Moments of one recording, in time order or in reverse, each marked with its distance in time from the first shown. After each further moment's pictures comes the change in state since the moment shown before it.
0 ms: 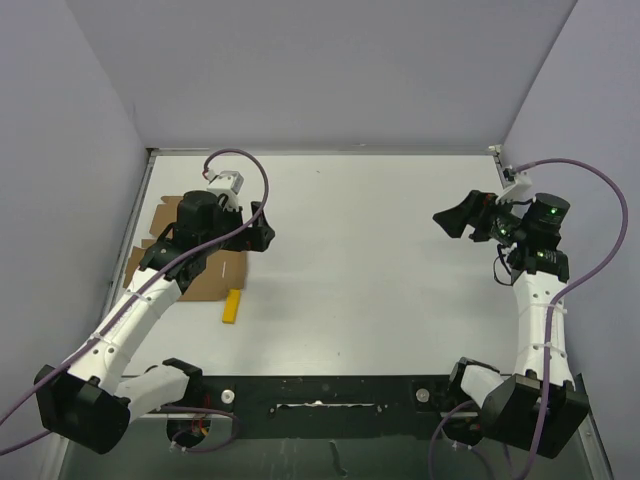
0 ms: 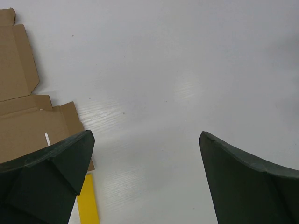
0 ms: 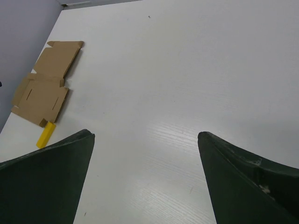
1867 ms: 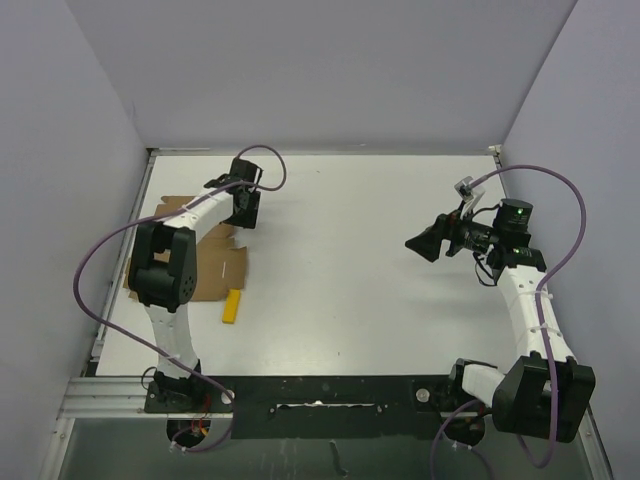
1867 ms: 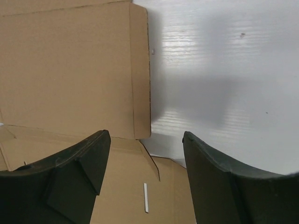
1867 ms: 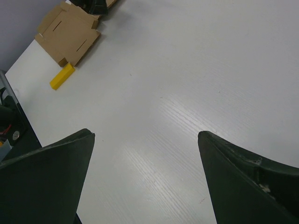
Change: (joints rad) left arm 0.091 0.866 0.484 -0.154 -0.471 0.214; right arm 0.146 0.070 -0.101 0.023 -0.188 -0.252
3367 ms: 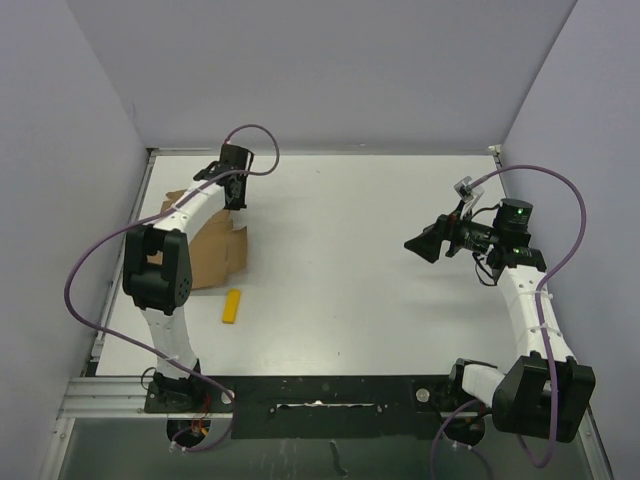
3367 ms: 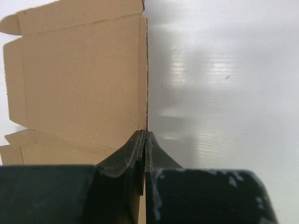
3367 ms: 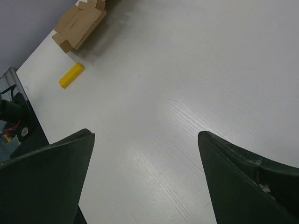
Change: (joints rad) left arm 0.050 -0.008 0.061 0.027 0.021 -0.003; right arm 0.000 0.000 0.000 0.002 -0.045 0.002
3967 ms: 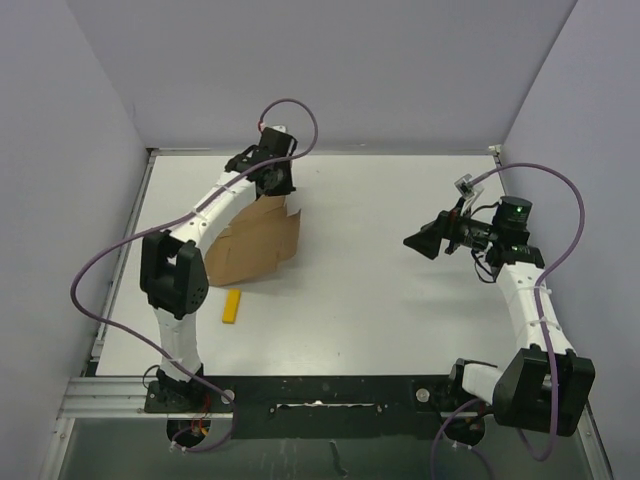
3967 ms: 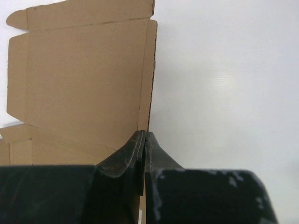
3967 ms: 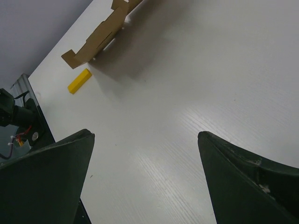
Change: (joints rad) left arm -0.201 -0.006 0.245 -0.122 0.135 -0.334; right arm 0.000 0.024 0.000 0.051 -0.030 0.061
